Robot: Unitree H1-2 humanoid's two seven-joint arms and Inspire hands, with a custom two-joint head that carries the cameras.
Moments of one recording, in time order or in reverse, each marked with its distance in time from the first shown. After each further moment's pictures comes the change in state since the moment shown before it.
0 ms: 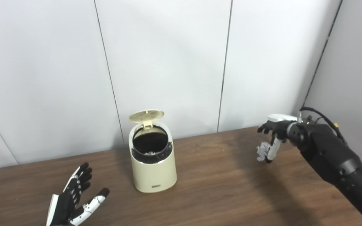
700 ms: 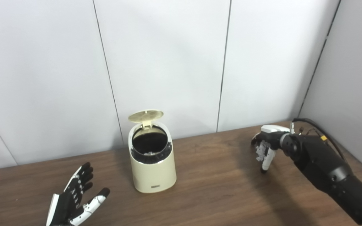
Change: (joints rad) left arm 0.007 0.001 0.001 -0.038 -0.020 0.038 -0.028; right arm 0.017 0.030 0.046 0.049 0.039 -0.031 -0.061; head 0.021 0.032
